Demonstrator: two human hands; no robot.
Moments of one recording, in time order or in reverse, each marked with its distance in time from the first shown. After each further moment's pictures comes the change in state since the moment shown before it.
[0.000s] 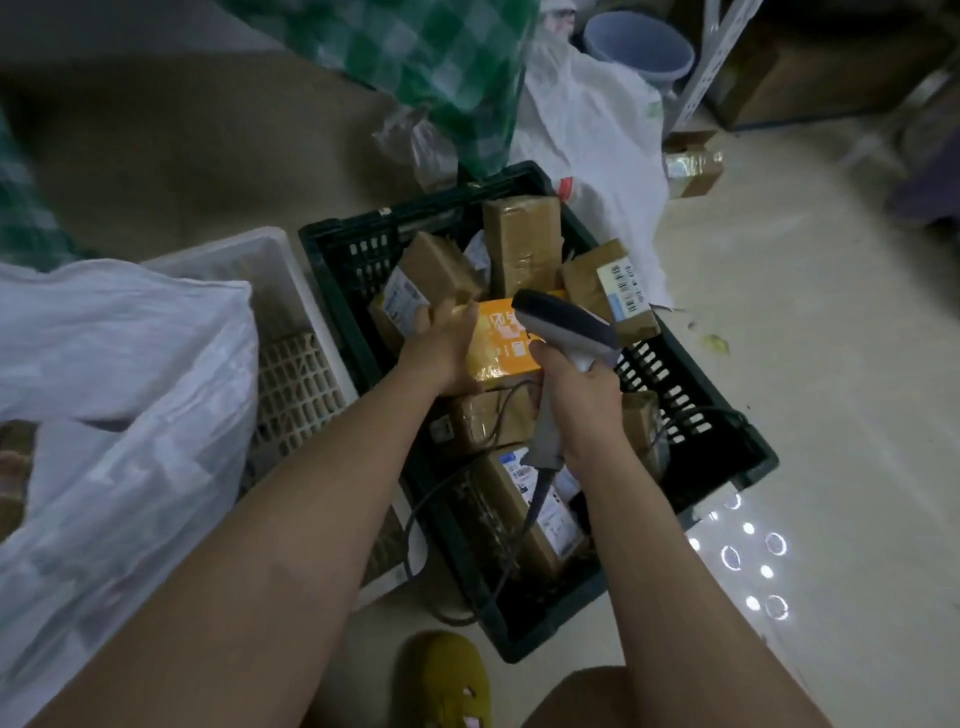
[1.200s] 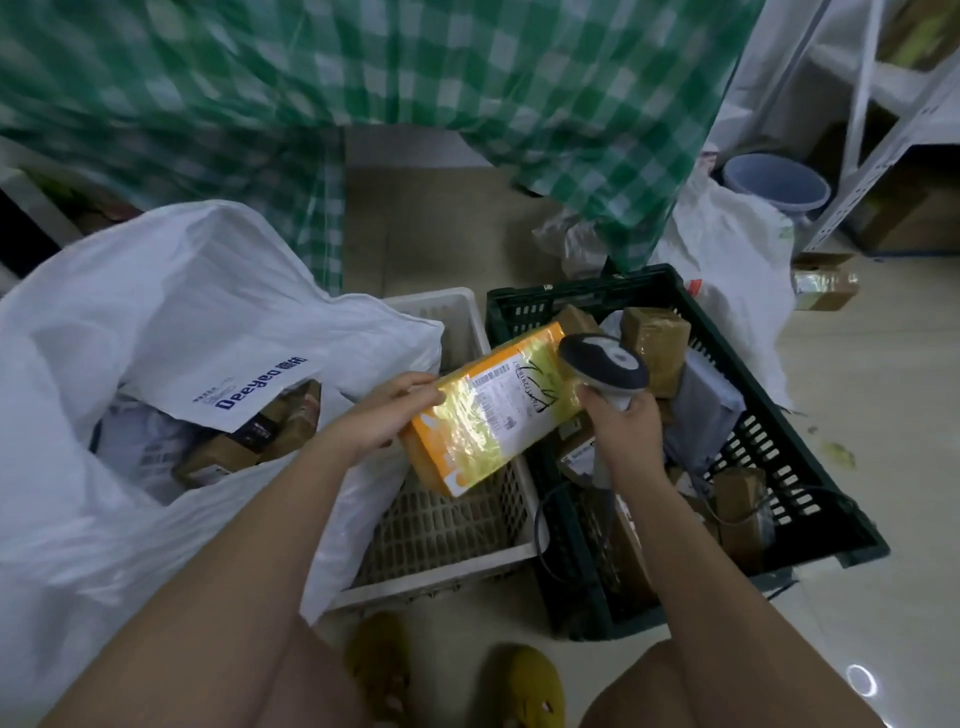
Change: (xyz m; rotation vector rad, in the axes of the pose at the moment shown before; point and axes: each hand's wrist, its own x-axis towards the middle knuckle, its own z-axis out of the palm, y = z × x) left_hand -0.245 -0.126 -0.095 -0.980 0.129 -0.374; right_hand -0.094 -0.011 0.046 -0.144 -0.229 -0.336
